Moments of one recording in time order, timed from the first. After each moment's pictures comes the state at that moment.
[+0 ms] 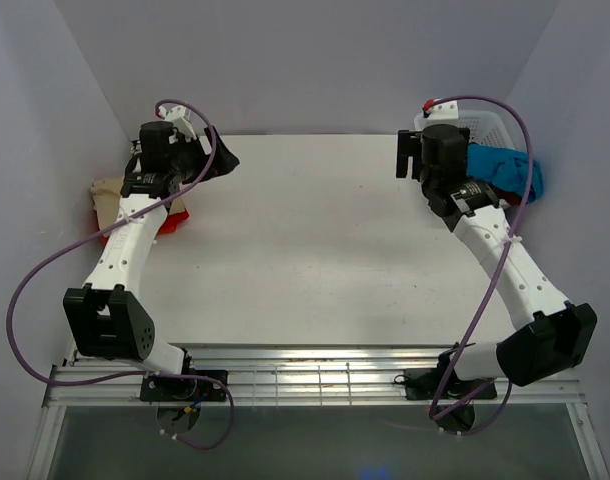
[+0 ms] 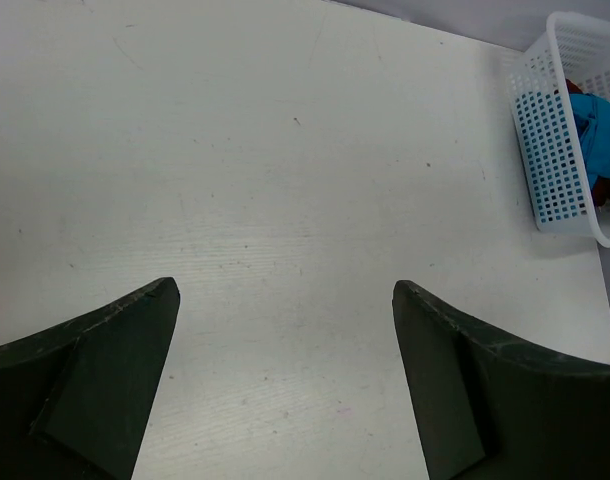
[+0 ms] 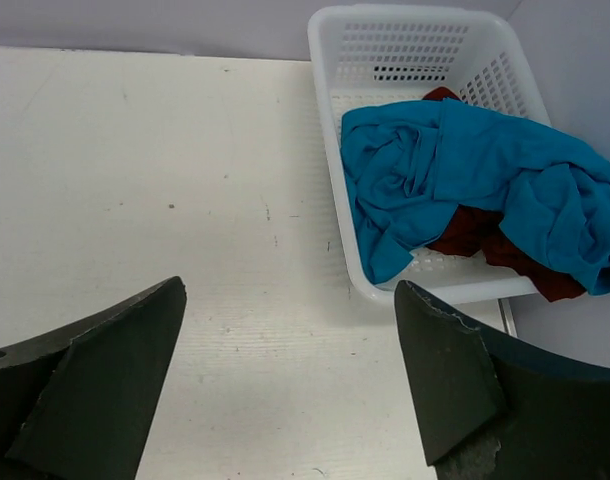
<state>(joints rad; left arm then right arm) -0.07 1.48 1.42 -0.39 0.29 -0.35 0.38 1.34 1.39 -0.42 0.46 0.03</state>
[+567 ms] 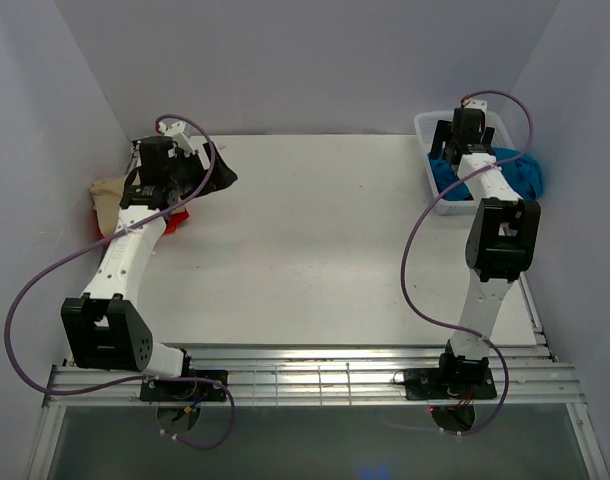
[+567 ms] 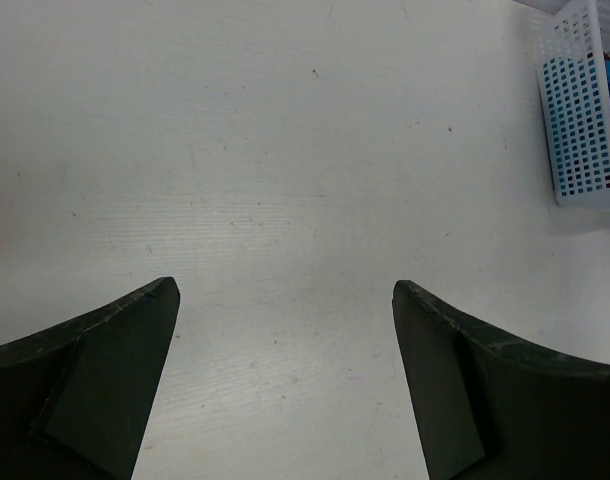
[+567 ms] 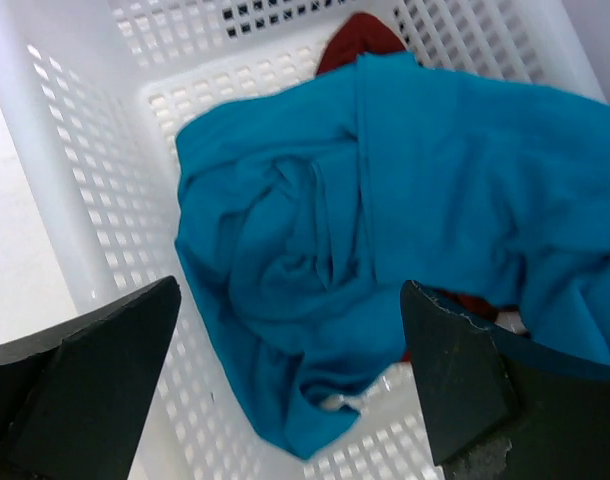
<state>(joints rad) -0.06 1.43 1.30 -0.40 0.30 -0.35 -0.02 2.02 1.68 -0.25 0.31 0.07</state>
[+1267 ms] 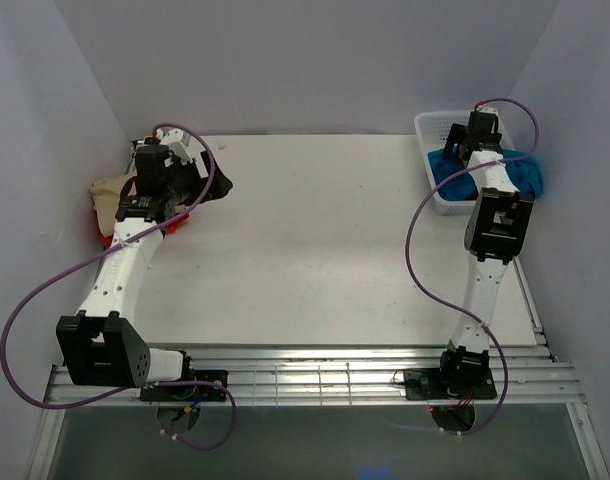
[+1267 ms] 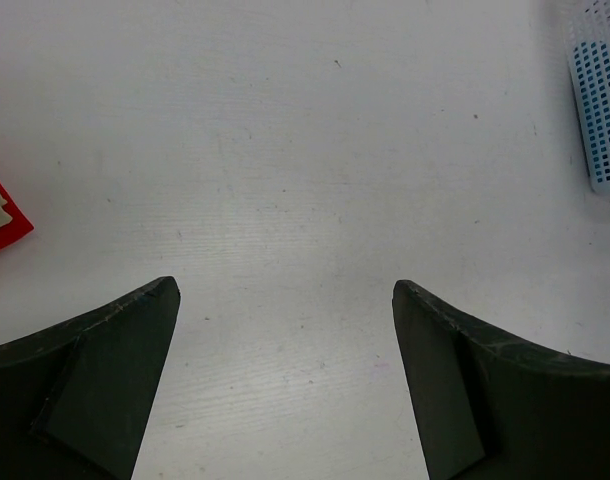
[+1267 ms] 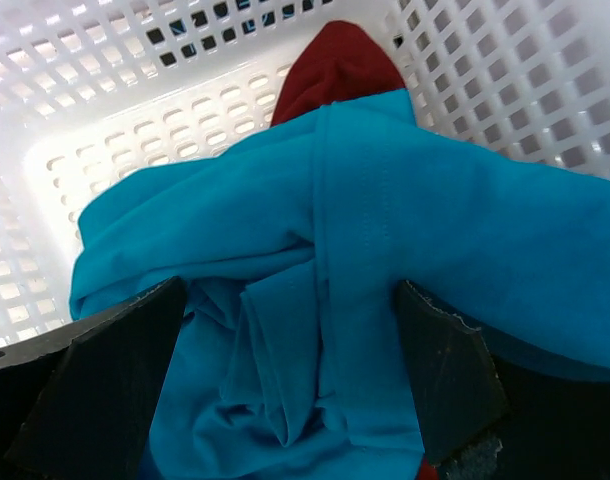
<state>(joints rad) -0.05 1.33 1.22 -0.40 0.27 -0.28 -0.14 2.41 2.09 -0.30 0.17 0.08</state>
